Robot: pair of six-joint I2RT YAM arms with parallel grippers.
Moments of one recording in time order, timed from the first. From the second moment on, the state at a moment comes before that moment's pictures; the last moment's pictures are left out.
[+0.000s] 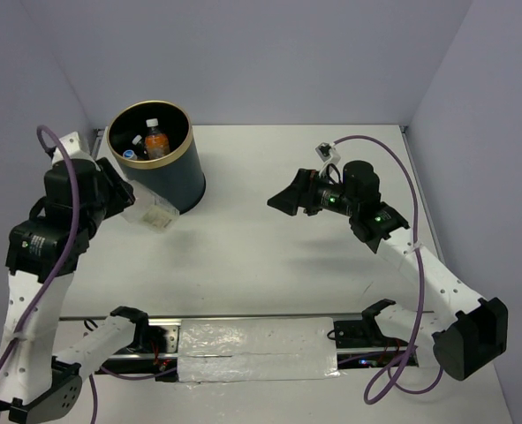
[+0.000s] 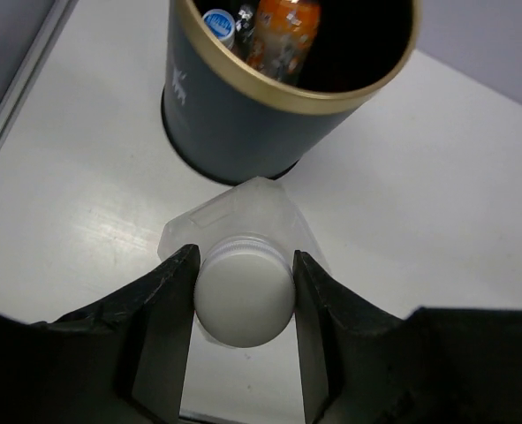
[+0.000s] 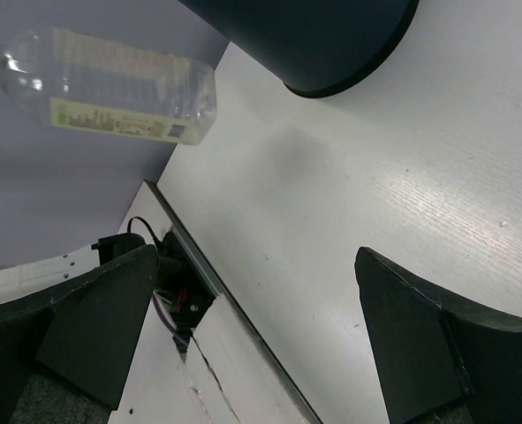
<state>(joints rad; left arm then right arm) -0.24 0.90 1.45 -1.08 -0.37 -0.55 0.44 1.07 0.90 -0.10 -0.54 0.62</state>
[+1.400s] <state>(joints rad) -0.24 1.39 1.75 -0.65 -0.70 -0.33 0.44 1.13 0.89 -0.11 -0.54 0.62</state>
